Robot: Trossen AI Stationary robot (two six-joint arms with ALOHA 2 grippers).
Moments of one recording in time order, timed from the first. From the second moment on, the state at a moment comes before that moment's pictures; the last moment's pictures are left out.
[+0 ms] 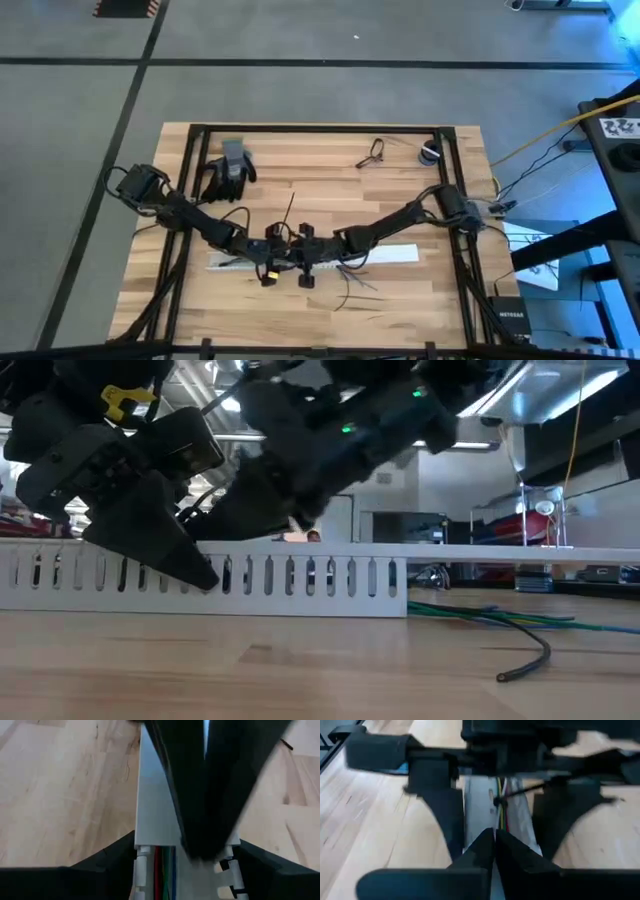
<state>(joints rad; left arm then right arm) -0.40 1.68 0.54 0.46 -0.28 -0.35 0.26 2.22 1.35 0.22 0.12 0.18</state>
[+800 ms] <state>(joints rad) -0.40 1.43 0.63 0.05 -0.24 -0.43 0.26 1.97 1.34 -0.10 0.19 0.02</state>
